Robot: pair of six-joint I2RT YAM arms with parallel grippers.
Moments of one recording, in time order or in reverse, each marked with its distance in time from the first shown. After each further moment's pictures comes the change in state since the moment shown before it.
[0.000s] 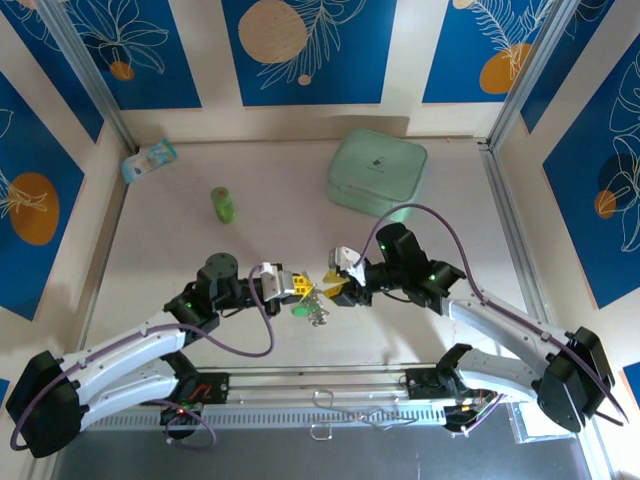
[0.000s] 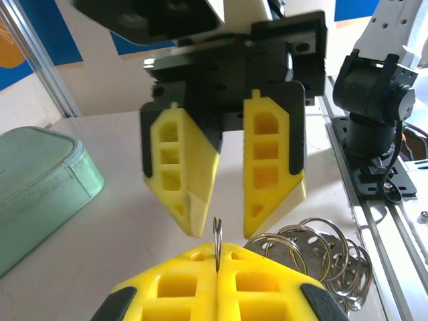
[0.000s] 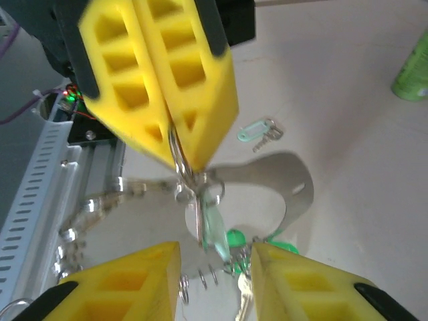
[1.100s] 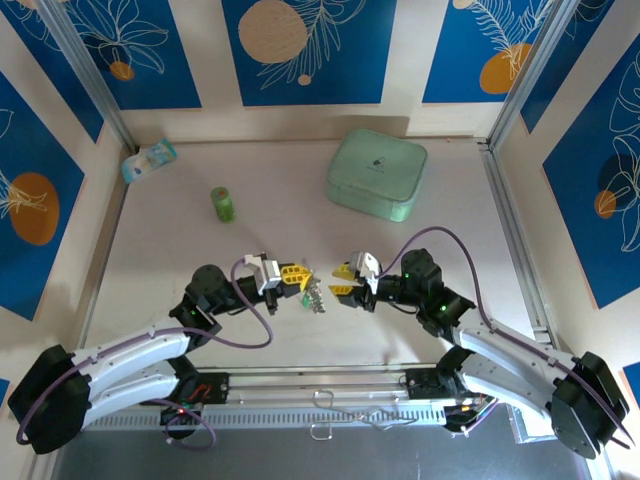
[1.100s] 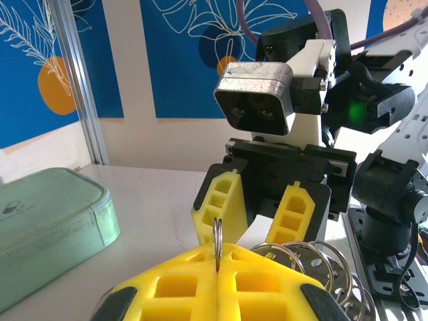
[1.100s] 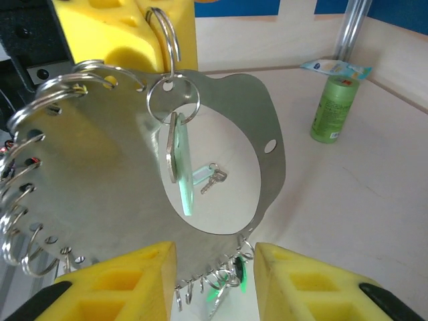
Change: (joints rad) left arm 0.000 0.028 -0.115 0.451 -0.059 -0.291; right arm -0.010 -0.174 -0.289 0.458 0.100 0.178
